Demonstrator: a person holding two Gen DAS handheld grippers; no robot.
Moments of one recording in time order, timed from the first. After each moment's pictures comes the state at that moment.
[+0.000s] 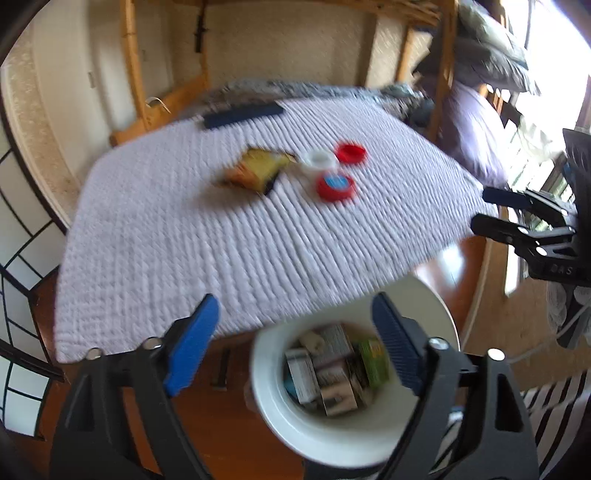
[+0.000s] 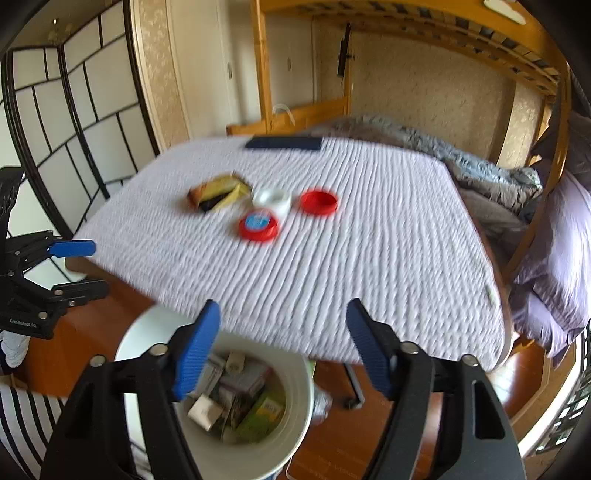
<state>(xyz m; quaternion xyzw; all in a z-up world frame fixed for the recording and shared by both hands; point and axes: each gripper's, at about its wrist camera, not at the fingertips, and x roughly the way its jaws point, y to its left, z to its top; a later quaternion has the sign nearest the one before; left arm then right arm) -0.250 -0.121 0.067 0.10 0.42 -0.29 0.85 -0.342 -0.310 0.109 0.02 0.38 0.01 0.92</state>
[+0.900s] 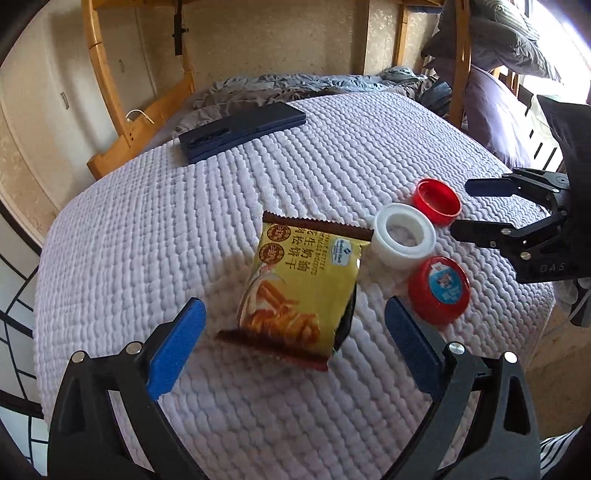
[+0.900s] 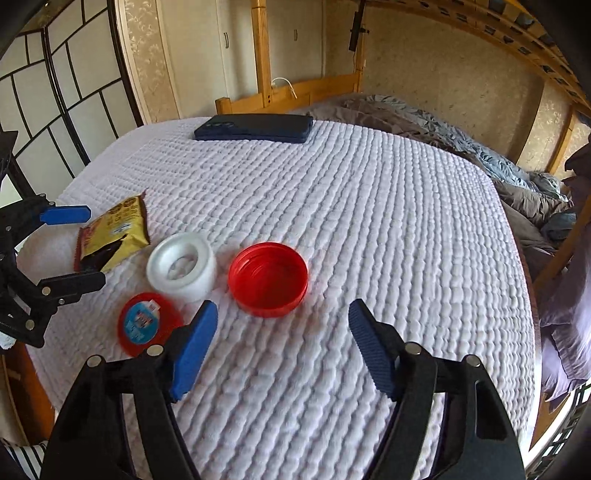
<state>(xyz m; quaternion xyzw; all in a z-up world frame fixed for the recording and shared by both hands) -0.103 -0.183 0.020 0.17 0.43 -0.31 0.83 -0.156 -0.345 0.057 -0.01 0.46 0.03 0.89</state>
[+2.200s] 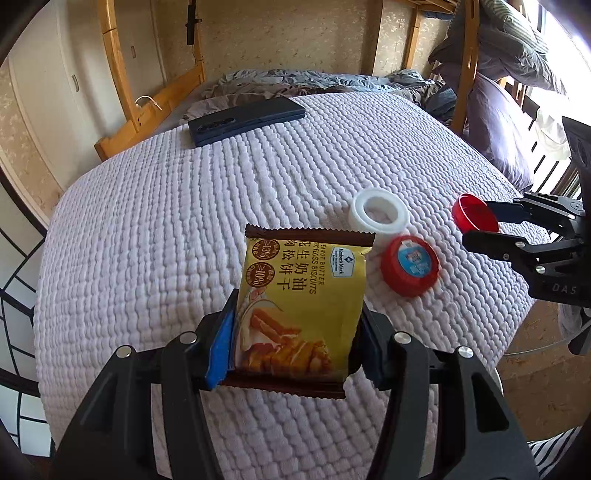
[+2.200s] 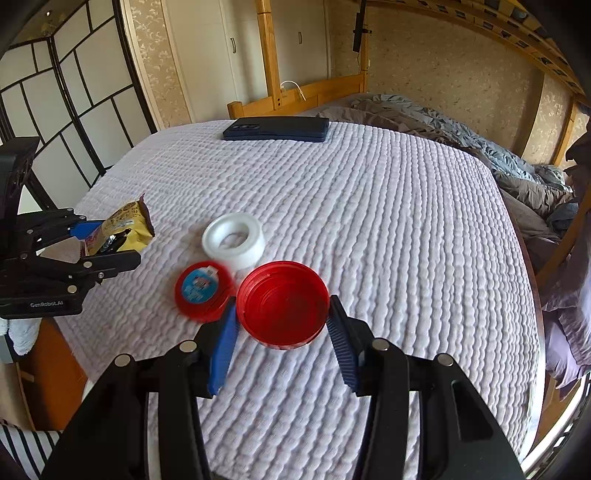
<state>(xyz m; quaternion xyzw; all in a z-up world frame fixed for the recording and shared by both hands) -0.133 -0.170 0.031 0.14 0.45 -0.29 0.83 -0.209 -0.329 0.080 0.01 0.45 0.05 0.89</state>
